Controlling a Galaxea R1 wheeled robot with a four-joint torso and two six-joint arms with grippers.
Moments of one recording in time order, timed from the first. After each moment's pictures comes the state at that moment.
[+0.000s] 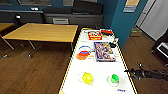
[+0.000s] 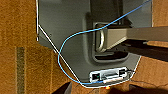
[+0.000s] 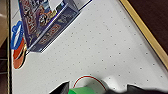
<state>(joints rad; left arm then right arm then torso) 1.47 2.88 -2.51 0.09 -0.10 -0.08 -0.35 2.13 -1.67 0.02 -0.33 0.79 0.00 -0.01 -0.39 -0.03</state>
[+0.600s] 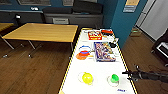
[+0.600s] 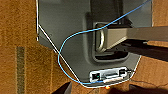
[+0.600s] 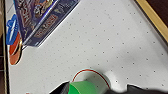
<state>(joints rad) 1.47 2.88 -2.51 0.09 -0.10 -0.08 -0.38 2.18 -1.70 0.02 -0.34 0.80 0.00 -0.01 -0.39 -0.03</state>
